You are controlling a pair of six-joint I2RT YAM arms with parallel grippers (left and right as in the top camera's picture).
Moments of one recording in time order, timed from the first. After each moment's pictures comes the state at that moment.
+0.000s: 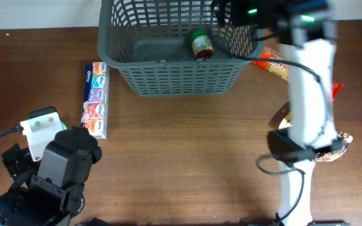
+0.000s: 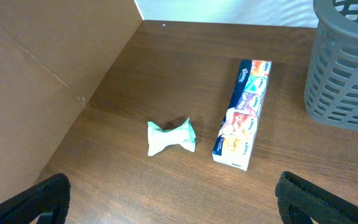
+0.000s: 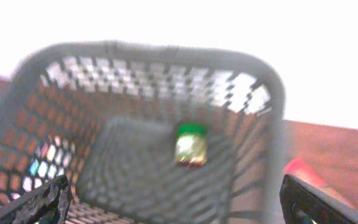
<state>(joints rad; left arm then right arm) -0.47 0.93 1.48 -1.45 -0.82 -0.46 0.21 2.23 3.06 -1.42 -0.14 0.11</state>
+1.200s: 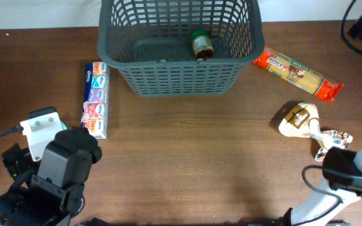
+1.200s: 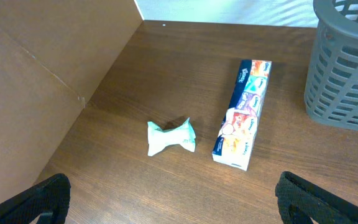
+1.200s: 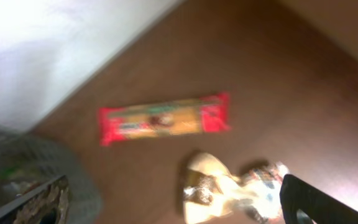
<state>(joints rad) -0.47 0.93 1.48 -1.45 -0.82 -0.46 -0.30 1.95 2.71 -1.69 0.15 0.45</state>
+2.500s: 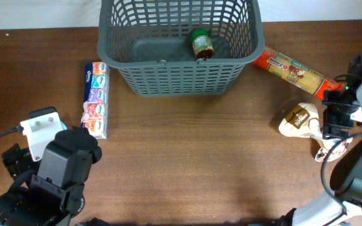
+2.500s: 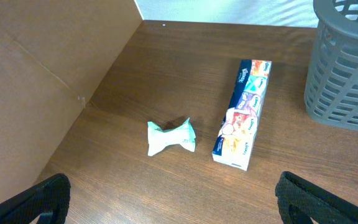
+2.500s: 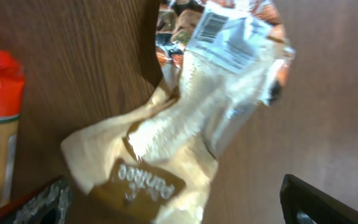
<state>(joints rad) -0.47 0.93 1.48 -1.45 -0.82 -0.46 -0.42 1.88 1.52 -1.21 0.04 1.40</state>
